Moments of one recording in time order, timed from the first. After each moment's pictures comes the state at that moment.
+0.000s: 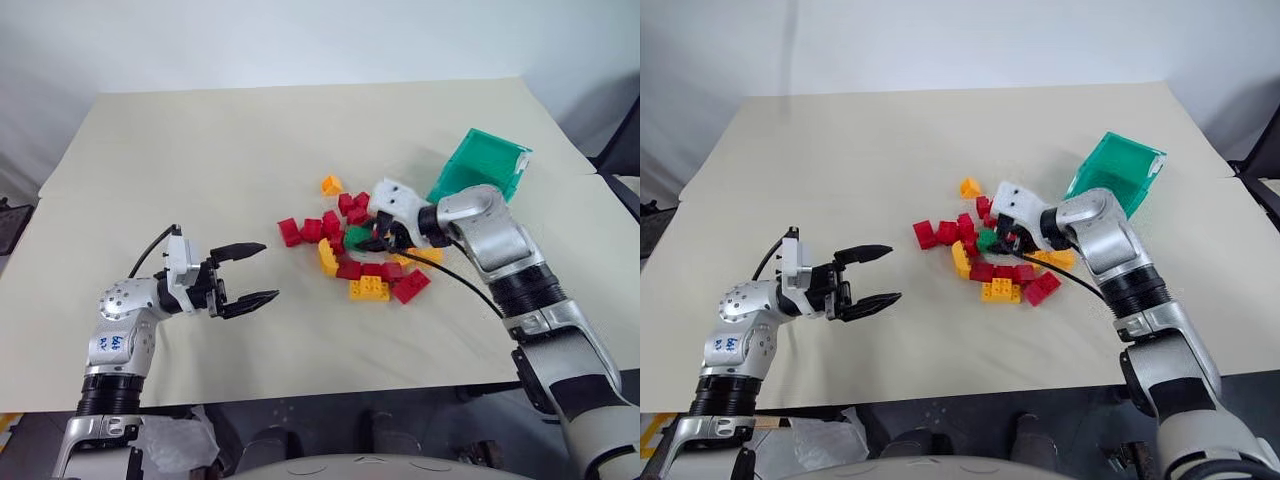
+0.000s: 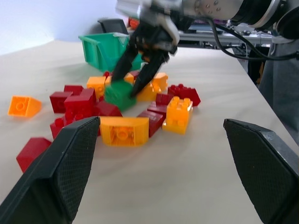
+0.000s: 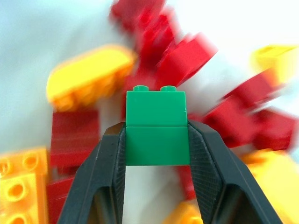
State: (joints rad) left arm -0.35 0.51 0.12 0.14 -0.50 0.01 -1.21; right arm -0.93 -0.55 0.25 0.26 -0.02 0.50 1.10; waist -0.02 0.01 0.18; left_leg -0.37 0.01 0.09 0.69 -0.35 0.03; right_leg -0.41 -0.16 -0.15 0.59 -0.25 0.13
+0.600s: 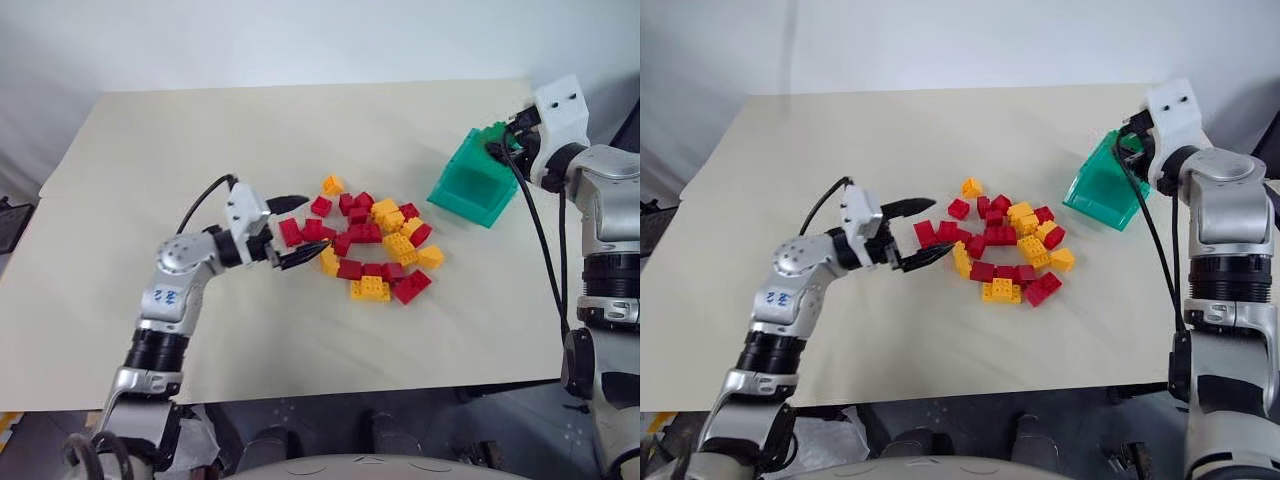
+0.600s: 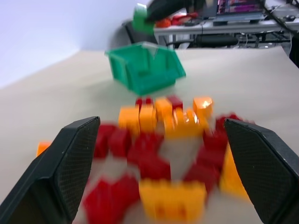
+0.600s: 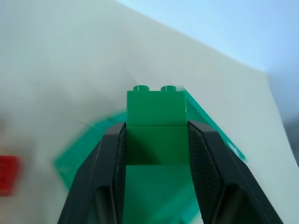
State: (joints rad) left arm -0.65 0.36 -0.03 0.14 -0.30 0.13 -0.87; right arm -0.98 -0.69 -0.12 0.47 -0.02 0.57 0.58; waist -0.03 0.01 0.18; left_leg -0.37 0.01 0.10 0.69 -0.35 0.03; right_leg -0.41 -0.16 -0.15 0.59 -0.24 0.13
